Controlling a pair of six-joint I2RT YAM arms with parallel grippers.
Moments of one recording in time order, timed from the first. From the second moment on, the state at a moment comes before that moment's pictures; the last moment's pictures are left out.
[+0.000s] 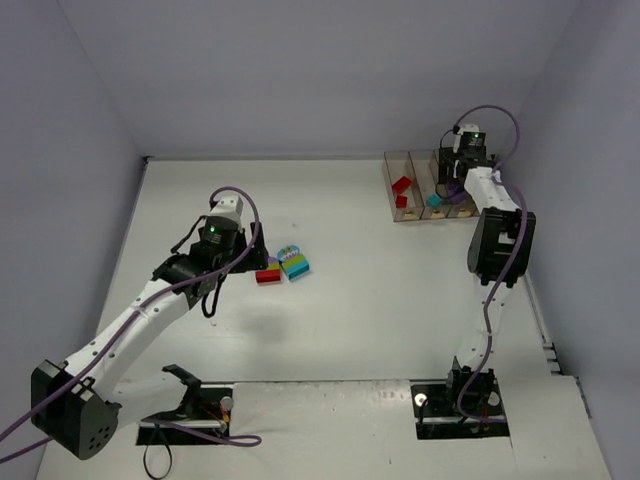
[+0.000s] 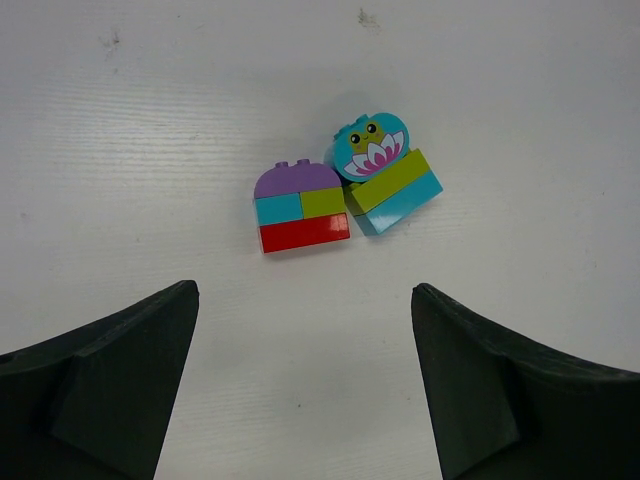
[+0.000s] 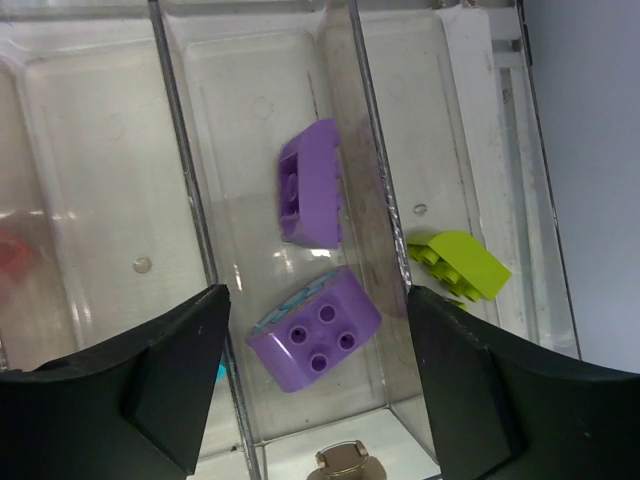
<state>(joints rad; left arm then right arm) -0.49 1.09 0.92 -0.50 -0.19 -0.45 -0.11 2.29 1.90 -0.32 0.13 -0.14</state>
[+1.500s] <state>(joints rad) -0.53 1.70 1.15 -0.60 -0.27 -0.65 0.14 1.49 1.22 -0.26 -0.08 0.16</state>
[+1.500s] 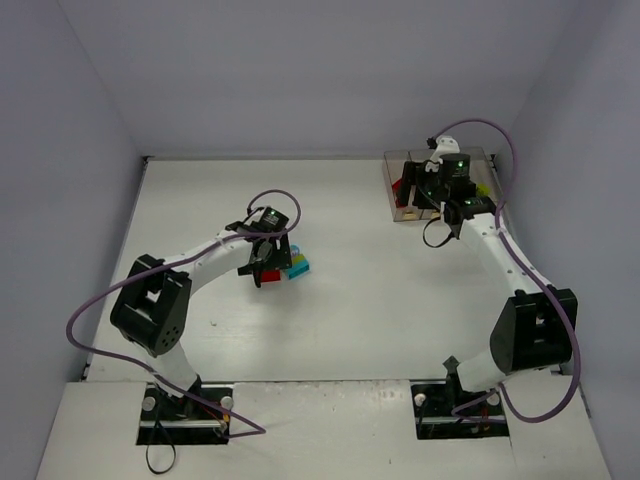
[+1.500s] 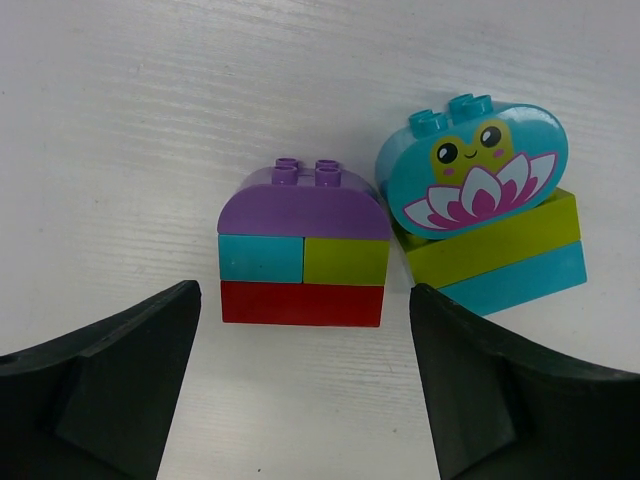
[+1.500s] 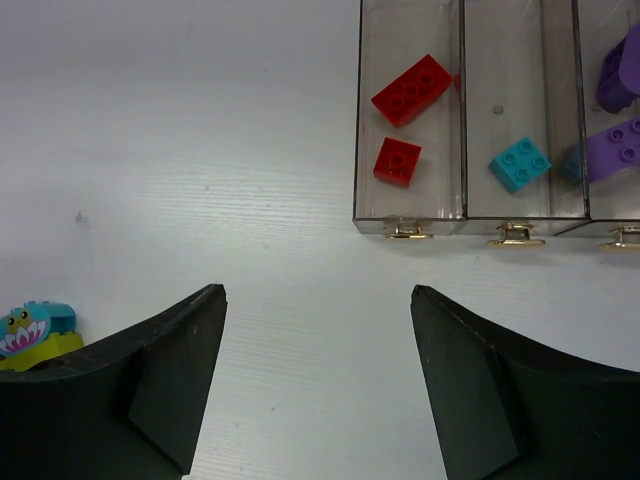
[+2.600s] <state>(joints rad) -0.56 1.11 0.85 -0.21 -0.08 -0.06 0.40 1.50 1.35 -0.30 -0.49 0.36</state>
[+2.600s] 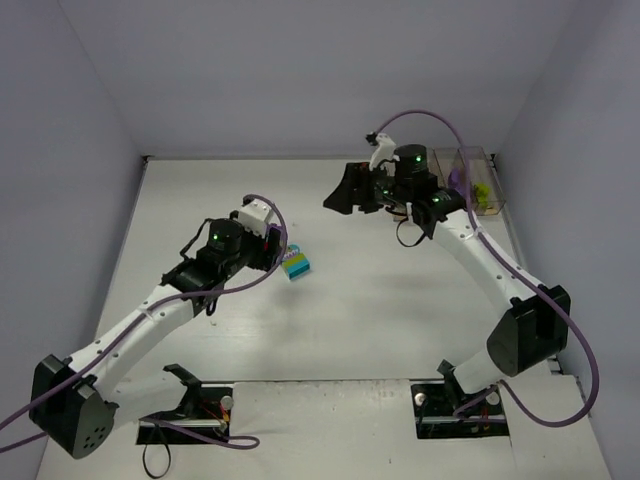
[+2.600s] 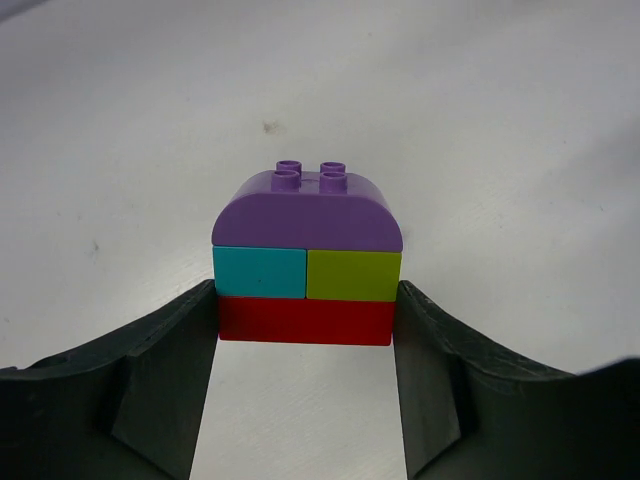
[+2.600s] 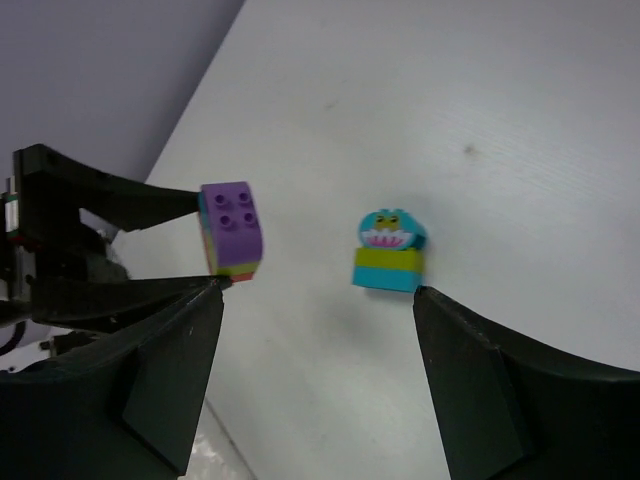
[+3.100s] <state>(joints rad) -0.56 0.99 0.79 -0.14 0.12 0.24 0.63 1.66 1.44 -0.32 -0.58 0.52</state>
